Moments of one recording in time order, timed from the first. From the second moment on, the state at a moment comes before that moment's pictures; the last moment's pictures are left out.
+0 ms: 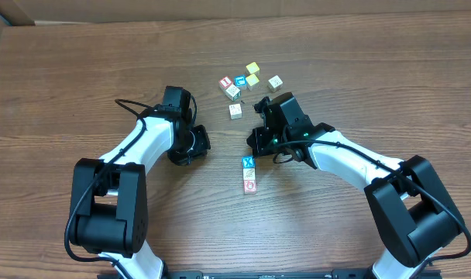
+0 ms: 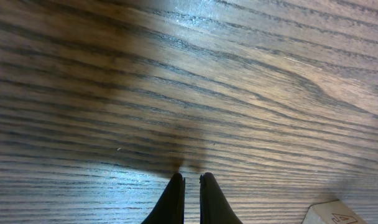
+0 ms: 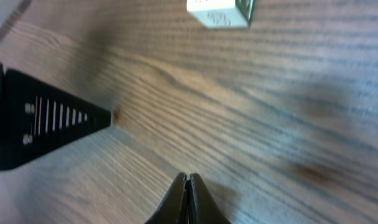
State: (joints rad) left arm -0.15 1.84 1.09 -0.67 0.23 -0.46; right arm 0.55 1.85 1.05 -0.17 -0.39 0.42
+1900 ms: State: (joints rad) left arm -0.15 1.78 1.08 -0.70 0.19 -0.44; right arm 0.45 1.88 1.42 -0.76 -0.31 0.40
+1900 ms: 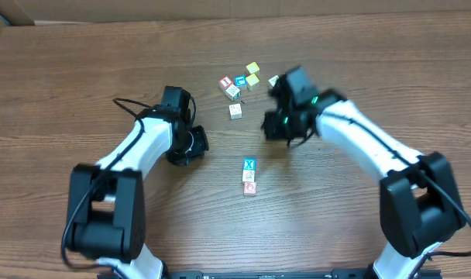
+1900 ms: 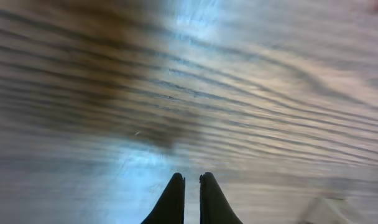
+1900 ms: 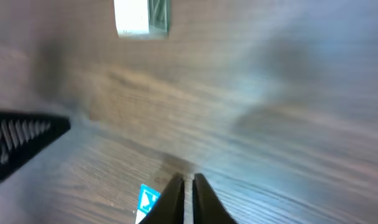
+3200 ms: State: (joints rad) left arm -0.09 1.61 1.08 -0.83 0.07 -0.41; right arm 0.74 1.88 1.12 -0.77 -0.24 0.87
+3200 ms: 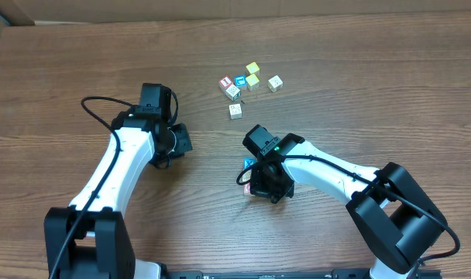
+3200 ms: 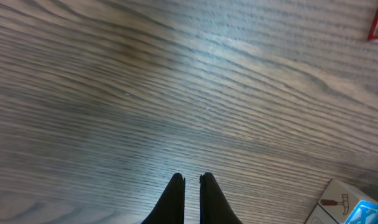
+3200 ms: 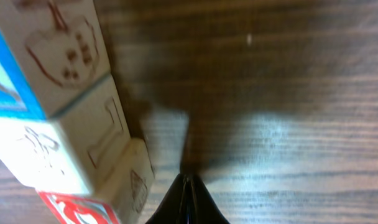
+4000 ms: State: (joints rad) left arm -0.09 1.68 1.08 -0.83 0.15 -0.33; right arm 0.74 1.88 1.12 -0.66 -0.20 0.90
